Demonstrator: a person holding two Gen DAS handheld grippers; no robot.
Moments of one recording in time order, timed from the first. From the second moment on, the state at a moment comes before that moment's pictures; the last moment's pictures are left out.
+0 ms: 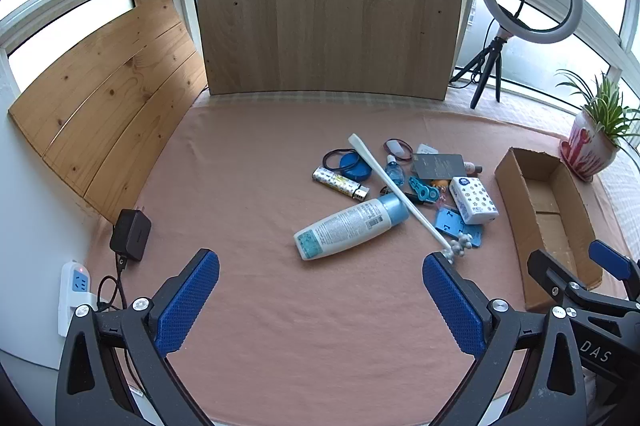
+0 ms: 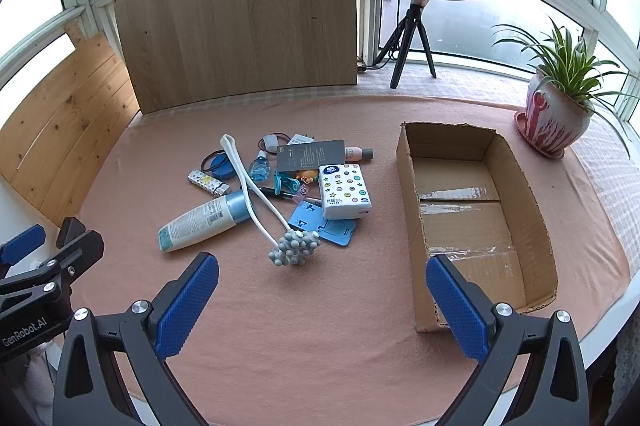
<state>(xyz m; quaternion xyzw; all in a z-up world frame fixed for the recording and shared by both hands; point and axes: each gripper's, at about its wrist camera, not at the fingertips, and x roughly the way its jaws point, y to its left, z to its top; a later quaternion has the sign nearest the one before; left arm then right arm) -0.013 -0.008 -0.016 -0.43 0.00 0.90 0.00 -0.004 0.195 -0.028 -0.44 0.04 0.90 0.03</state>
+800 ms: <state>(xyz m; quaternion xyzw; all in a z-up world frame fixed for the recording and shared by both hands) -0.006 0.000 -0.014 -0.43 0.00 0.90 0.00 0.000 0.197 -0.028 -0.44 0.03 0.90 0.03</state>
